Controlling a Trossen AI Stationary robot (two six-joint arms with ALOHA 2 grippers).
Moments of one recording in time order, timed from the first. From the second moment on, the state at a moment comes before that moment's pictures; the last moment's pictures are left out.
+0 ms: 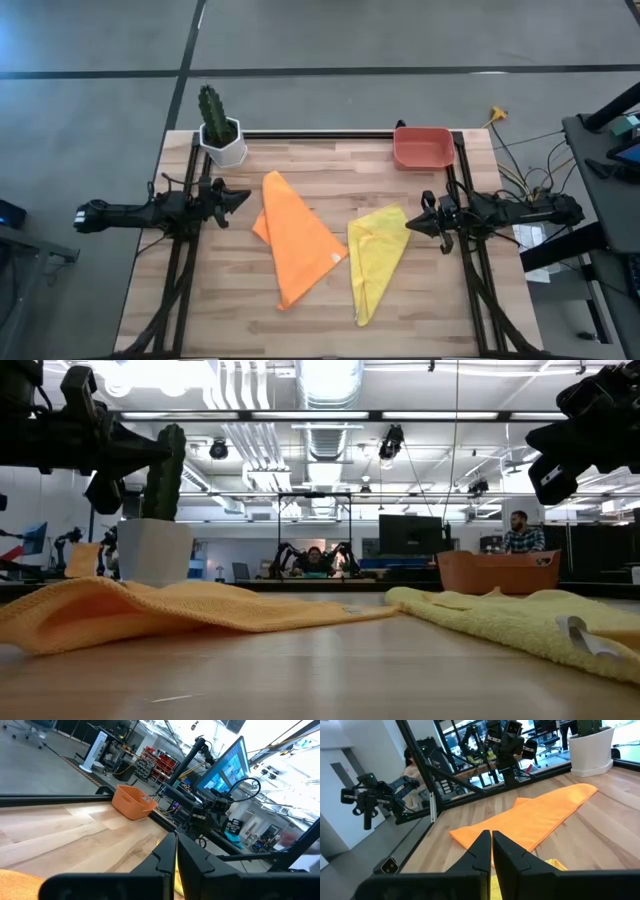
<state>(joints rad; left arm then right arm) -0.03 0.09 0.00 0.13 -0.38 -0.56 0.13 0.04 0.01 0.01 -0.03 0.34</state>
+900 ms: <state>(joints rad) -0.03 0.09 0.00 0.13 -0.38 -0.56 0.13 0.04 0.01 0.01 -0.03 0.31</state>
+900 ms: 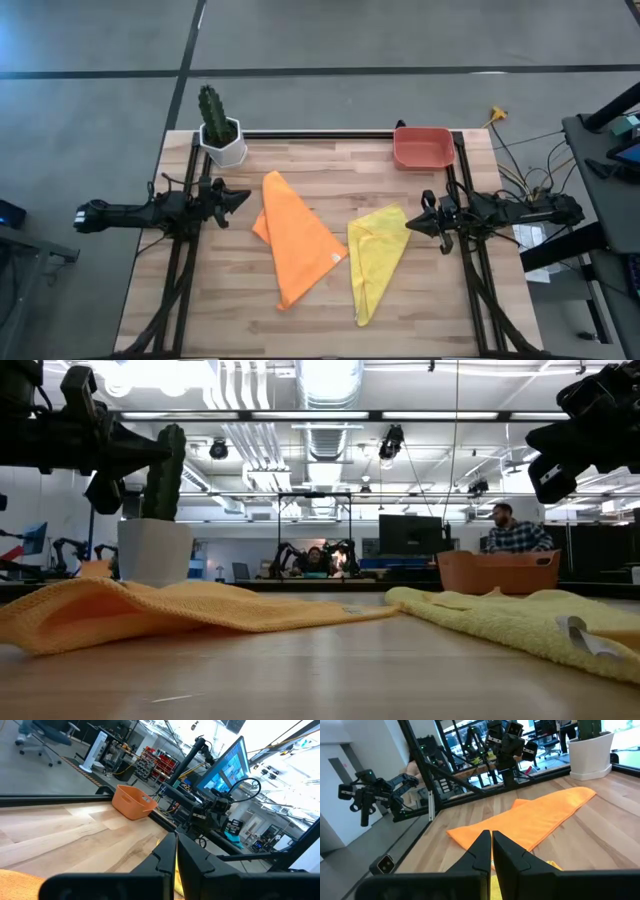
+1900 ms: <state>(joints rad) -0.03 0.09 0.00 0.16 -0.39 -0.58 0.13 0.33 0.33 0.16 0.27 0.74</state>
